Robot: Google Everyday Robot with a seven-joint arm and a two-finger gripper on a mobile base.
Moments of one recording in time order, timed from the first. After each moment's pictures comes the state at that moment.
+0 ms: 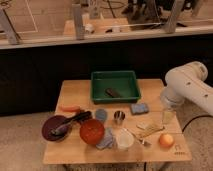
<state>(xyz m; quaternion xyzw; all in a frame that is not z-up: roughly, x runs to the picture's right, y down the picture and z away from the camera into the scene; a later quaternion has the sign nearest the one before) 0.285 0.106 0.684 -0.28 0.02 0.02 0.96</state>
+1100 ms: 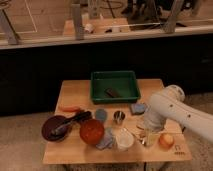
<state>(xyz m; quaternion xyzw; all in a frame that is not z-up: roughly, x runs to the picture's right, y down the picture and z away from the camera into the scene) 0.201 0.210 0.692 -0.34 -0.06 -0.01 0.94</state>
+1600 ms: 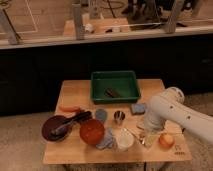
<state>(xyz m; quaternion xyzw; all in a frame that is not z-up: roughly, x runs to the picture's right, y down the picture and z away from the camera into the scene) 0.198 0.218 0.709 -0.34 -0.05 0.02 0.94</state>
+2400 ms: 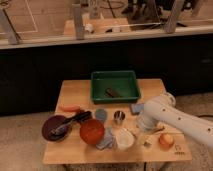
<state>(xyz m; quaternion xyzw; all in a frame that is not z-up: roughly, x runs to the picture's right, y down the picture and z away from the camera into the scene) 0.172 0.233 0.759 -0.33 -0.08 0.04 0.94</state>
